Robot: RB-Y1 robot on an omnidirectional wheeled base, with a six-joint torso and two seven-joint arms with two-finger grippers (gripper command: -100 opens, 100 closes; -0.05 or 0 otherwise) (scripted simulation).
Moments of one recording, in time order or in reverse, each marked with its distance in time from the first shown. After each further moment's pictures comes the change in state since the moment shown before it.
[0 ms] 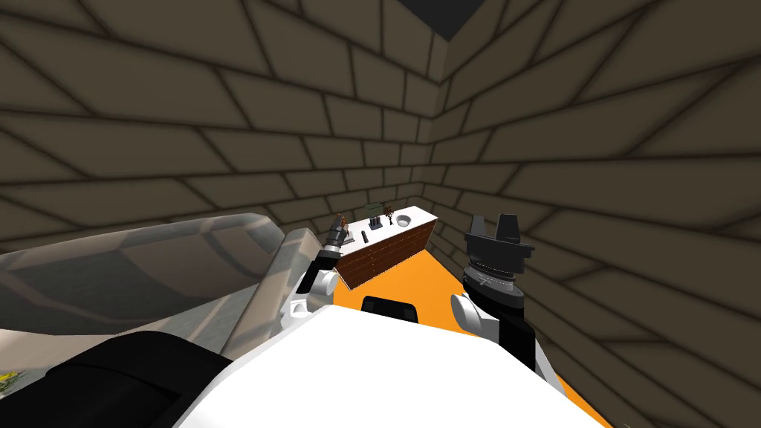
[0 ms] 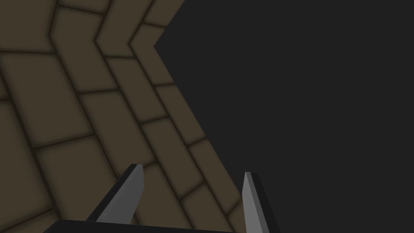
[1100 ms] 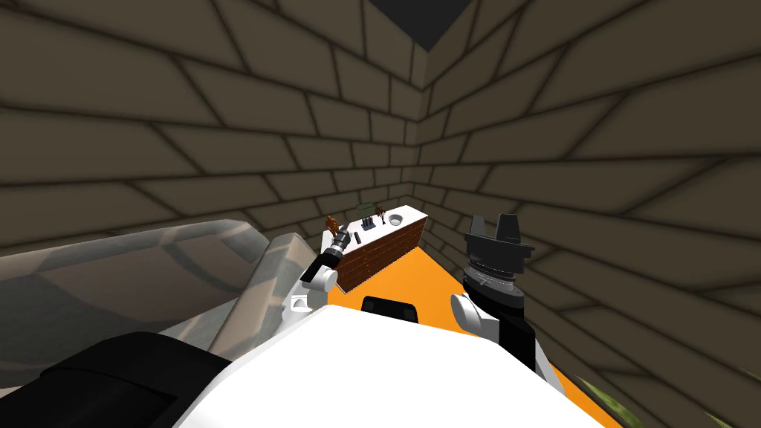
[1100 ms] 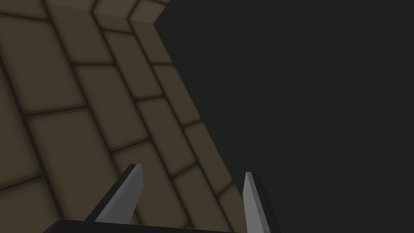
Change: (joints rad) left arm -0.035 0.060 0.003 0.047 0.111 0.294 -0.015; right arm 0.000 0.000 0.000 0.000 0.000 0.000 0.000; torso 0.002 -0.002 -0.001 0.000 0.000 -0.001
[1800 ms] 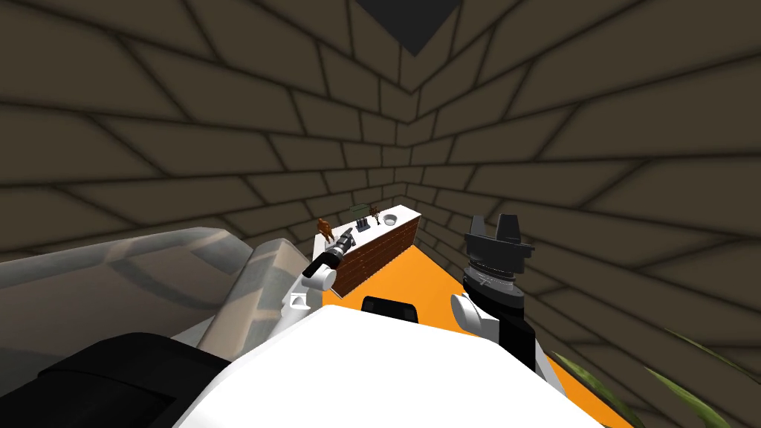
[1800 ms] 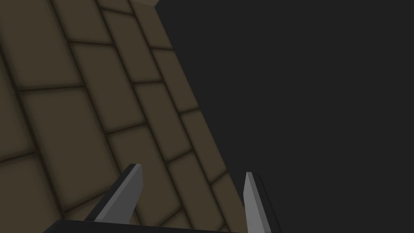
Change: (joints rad) left arm -0.014 0.045 0.005 0.040 0.072 0.181 -0.024; right arm 0.000 0.000 0.000 0.000 0.000 0.000 0.000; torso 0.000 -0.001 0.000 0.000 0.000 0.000
